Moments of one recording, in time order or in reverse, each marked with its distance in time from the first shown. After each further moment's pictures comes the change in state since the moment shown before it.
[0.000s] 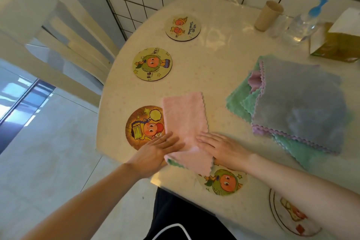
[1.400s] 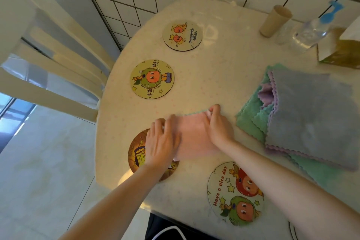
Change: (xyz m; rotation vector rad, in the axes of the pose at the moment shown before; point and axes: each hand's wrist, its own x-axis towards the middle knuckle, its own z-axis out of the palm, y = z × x) left_hand 0.081 -0.030 -0.046 -0.079 0.466 -0.543; right_hand 0.131 0.043 -0.029 0.478 0.308 1.030
